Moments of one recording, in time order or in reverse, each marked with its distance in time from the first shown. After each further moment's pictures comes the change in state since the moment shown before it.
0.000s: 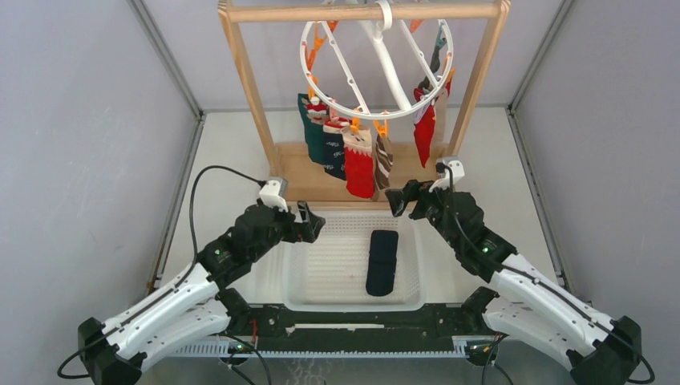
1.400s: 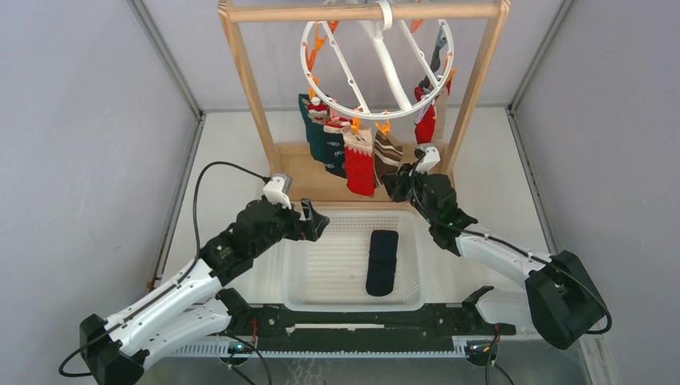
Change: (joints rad) left arm 0.027 0.047 0.034 0.028 0.083 0.009; right arm -0.140 0.465 -0.030 0.530 -0.190 -0.011
